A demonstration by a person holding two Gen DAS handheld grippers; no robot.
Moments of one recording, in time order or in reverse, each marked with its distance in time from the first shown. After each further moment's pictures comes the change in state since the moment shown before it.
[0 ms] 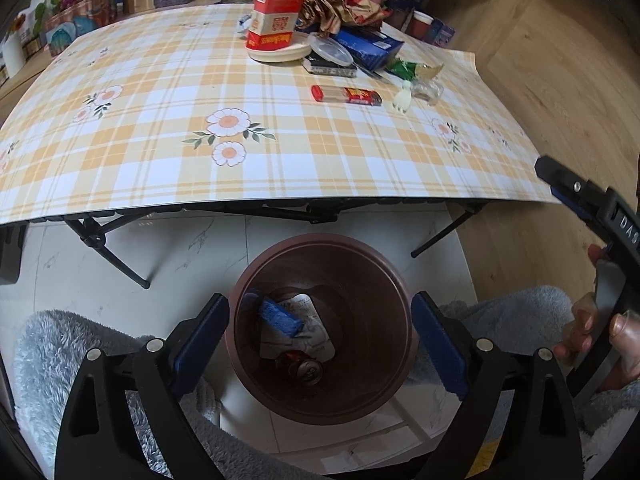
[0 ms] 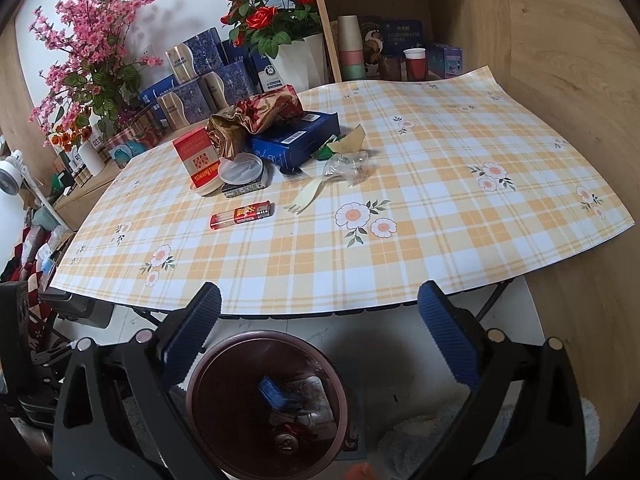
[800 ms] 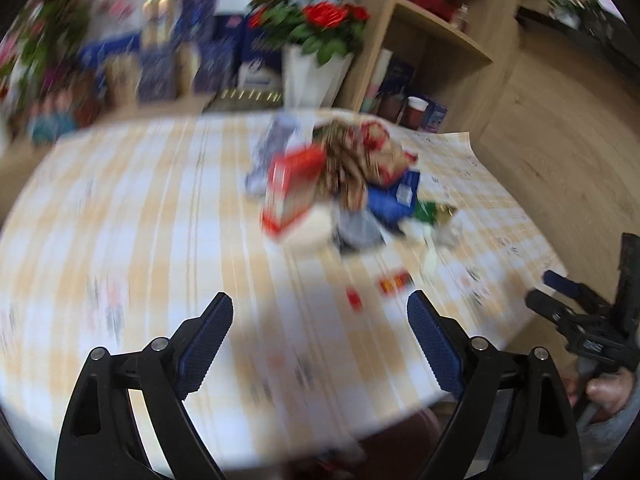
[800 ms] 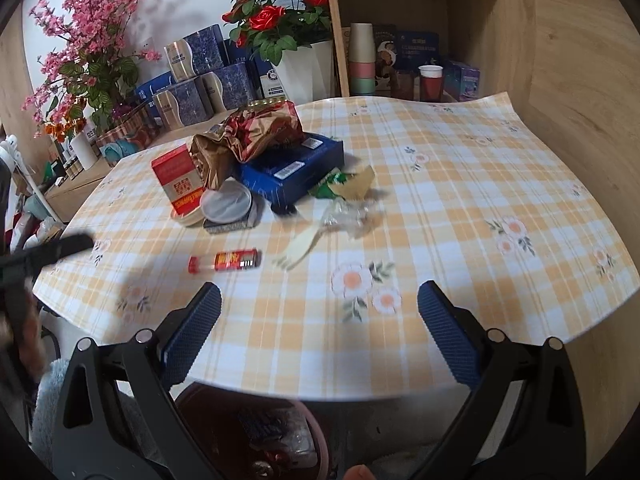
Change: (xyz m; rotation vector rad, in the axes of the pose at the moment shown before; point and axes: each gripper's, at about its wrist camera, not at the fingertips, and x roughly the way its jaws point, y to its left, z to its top) left arm -0.008 0.034 0.170 0.154 -0.273 -0.009; right arm 0.053 0.005 0.064 -0.076 -0.010 -0.020
